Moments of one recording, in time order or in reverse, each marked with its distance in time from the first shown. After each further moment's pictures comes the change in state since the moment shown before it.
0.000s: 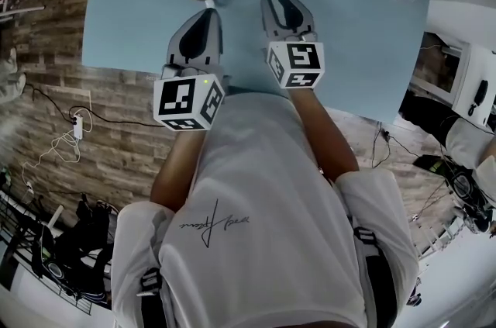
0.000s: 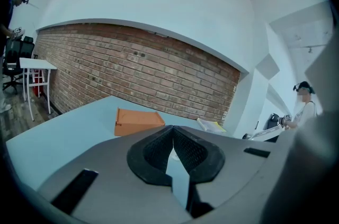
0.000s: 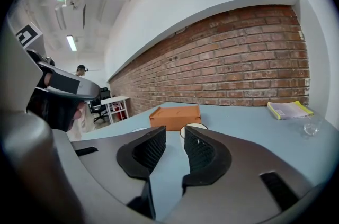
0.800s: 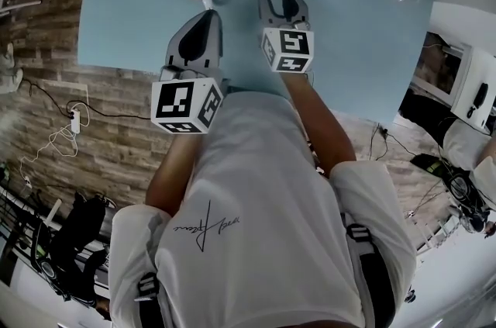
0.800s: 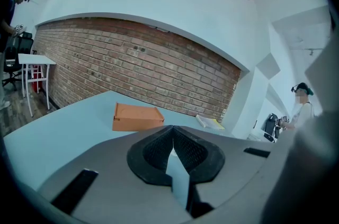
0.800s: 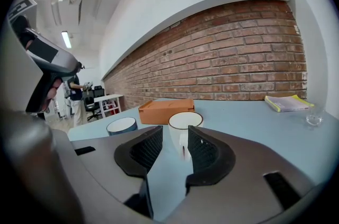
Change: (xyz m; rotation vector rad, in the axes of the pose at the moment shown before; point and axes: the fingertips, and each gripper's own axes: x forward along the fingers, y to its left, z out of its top) left arm 0.005 0.000 -0.011 -0.020 0.040 -0.013; right arm 0.036 -0.021 -0.039 0.000 0.005 -0.059
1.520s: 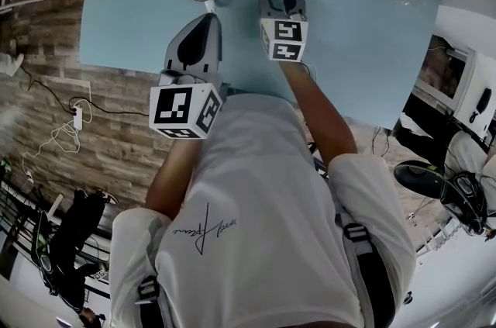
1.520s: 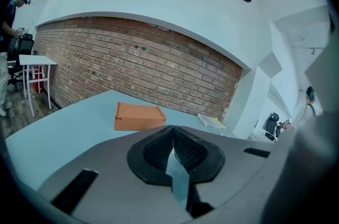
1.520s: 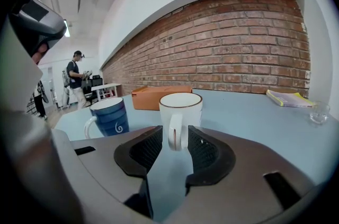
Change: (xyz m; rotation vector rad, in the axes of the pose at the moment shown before) left arm -0.001 0.004 0.000 0.000 0.020 0.016; right arm 0.033 -0.011 -0.042 -0.049 0.095 -0.020
